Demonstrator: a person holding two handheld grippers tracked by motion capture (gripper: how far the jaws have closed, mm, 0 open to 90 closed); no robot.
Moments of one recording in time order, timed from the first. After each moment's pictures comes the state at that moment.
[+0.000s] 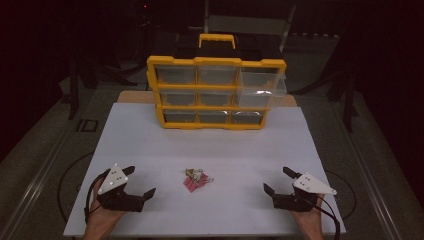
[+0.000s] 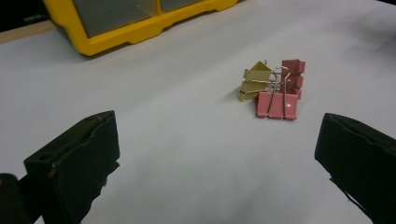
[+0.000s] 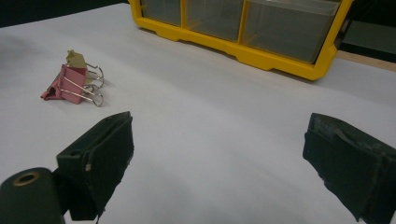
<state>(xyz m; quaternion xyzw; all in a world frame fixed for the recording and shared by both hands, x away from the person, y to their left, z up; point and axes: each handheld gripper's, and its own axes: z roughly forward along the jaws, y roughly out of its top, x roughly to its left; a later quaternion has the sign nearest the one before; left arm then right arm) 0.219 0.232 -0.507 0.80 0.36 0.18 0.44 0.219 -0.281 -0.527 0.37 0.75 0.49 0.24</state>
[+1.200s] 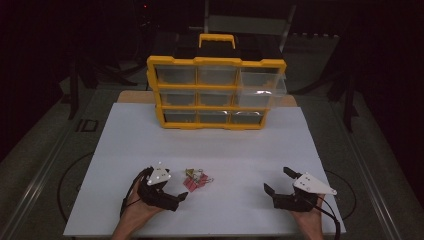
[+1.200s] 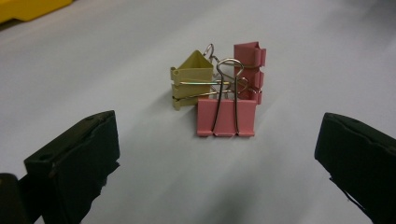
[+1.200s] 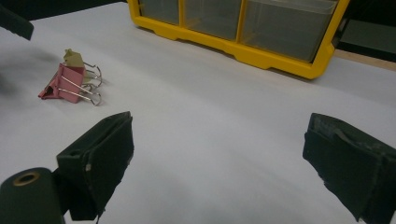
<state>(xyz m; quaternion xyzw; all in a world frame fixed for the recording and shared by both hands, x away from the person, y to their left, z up) 0.242 0.147 -0.531 0.85 0.33 0.11 0.39 0.219 -0.282 -0.527 0.37 0.75 0.49 0.24</state>
